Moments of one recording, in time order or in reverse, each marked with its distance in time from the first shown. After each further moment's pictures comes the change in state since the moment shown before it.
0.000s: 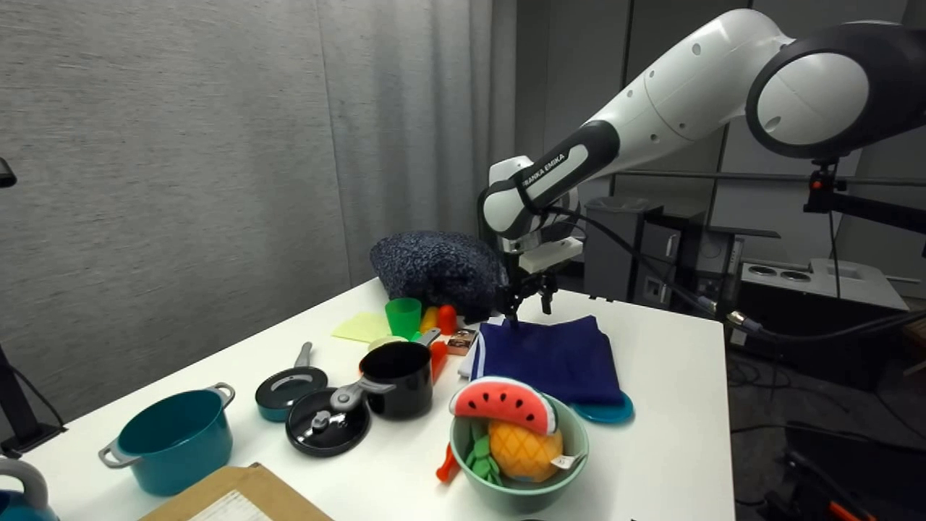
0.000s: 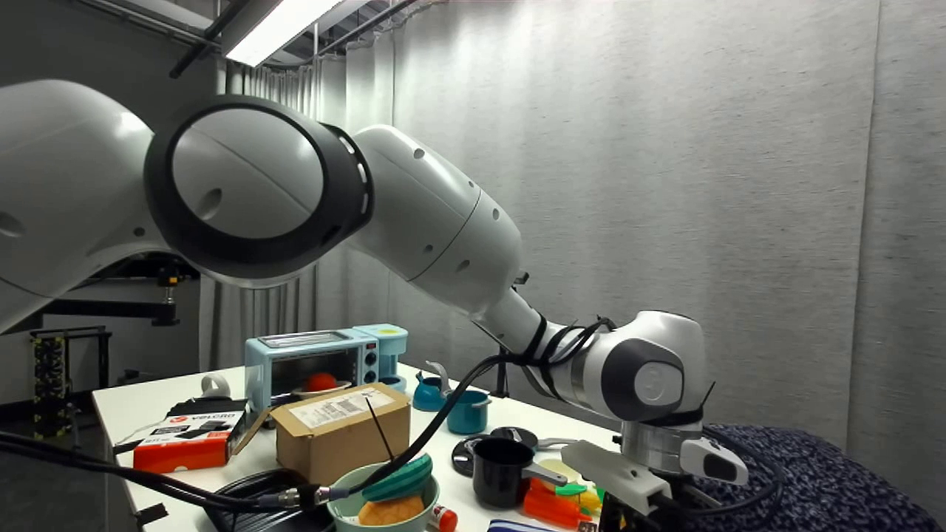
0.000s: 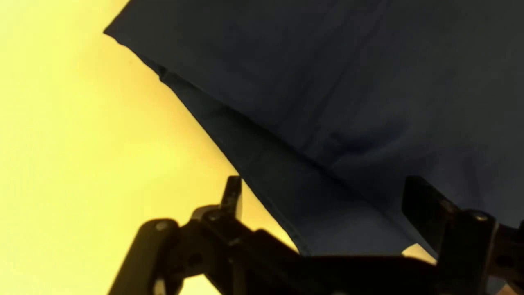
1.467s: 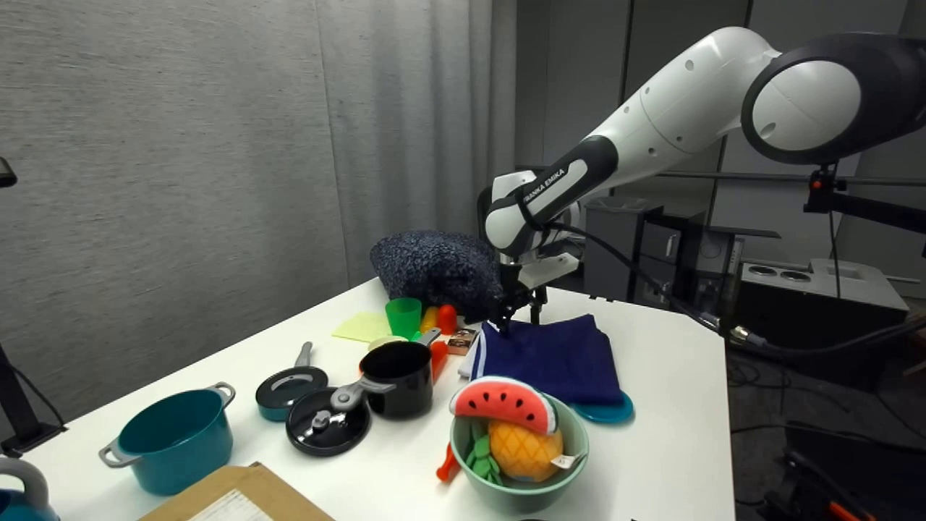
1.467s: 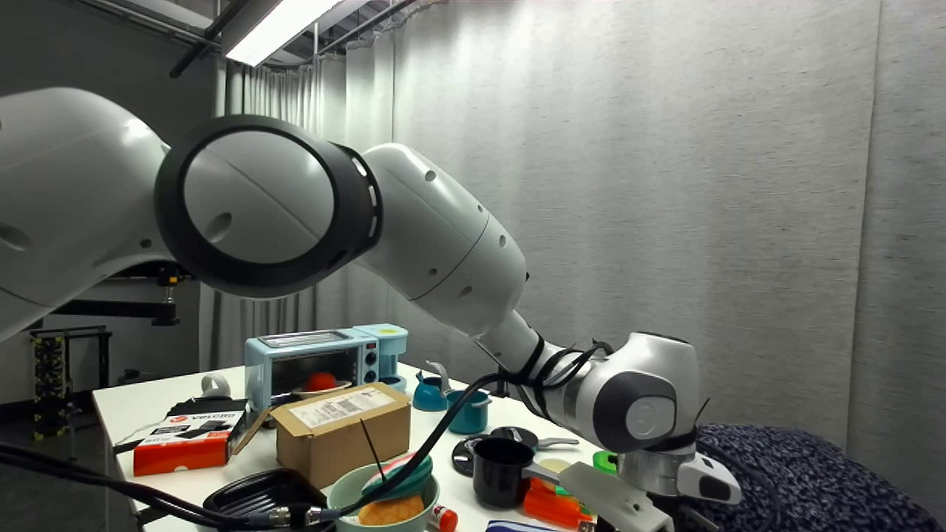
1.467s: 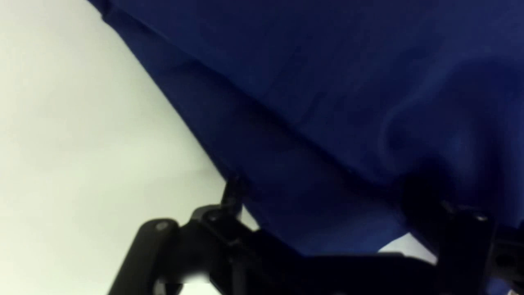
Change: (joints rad) arm -0.031 0.028 0.054 -0.035 0.015 0.158 -0.086
